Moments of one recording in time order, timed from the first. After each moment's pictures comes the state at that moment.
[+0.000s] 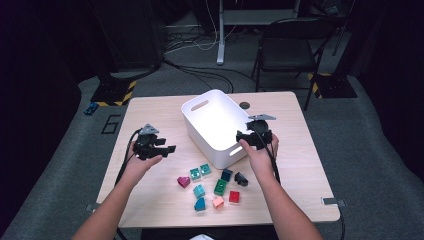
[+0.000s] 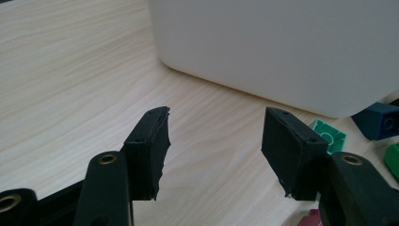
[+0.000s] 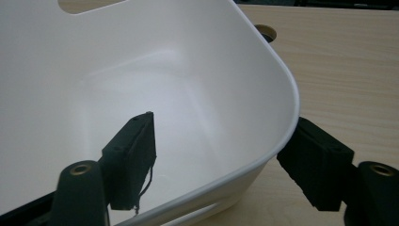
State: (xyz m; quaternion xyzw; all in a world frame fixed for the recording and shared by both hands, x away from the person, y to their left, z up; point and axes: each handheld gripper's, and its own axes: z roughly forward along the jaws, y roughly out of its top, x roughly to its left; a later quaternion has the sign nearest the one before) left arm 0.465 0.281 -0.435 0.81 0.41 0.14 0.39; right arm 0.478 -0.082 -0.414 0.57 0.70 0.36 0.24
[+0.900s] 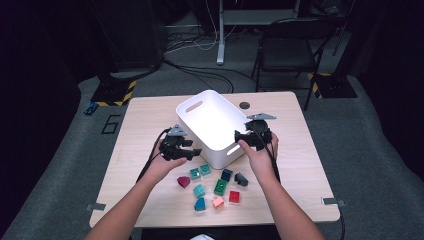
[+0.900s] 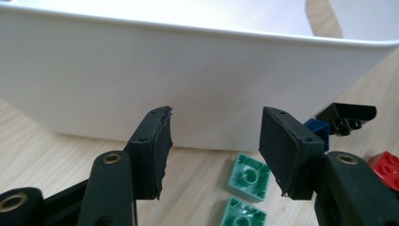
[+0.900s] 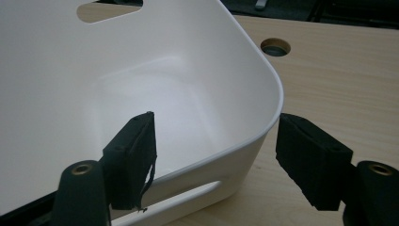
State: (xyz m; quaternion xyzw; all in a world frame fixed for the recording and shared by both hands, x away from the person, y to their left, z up) left arm 0.462 0.203 -0.433 0.84 0.33 0.11 0.41; right arm 0.467 -0.079 -0.401 0.55 0.71 0.38 0.23
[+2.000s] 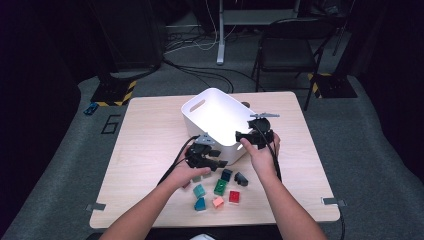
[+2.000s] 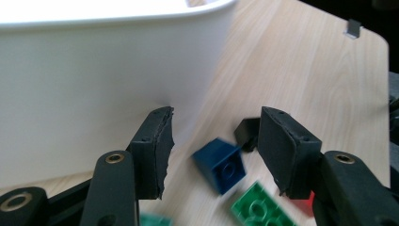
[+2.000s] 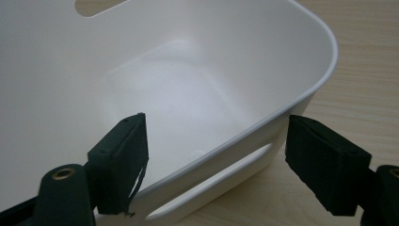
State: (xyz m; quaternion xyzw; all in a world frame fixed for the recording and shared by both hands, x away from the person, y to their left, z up) left arm 0.449 0.126 -0.443 0.87 0.25 0.04 0.43; right arm 0.475 -0.086 -0.405 0.58 0.70 0.37 0.19
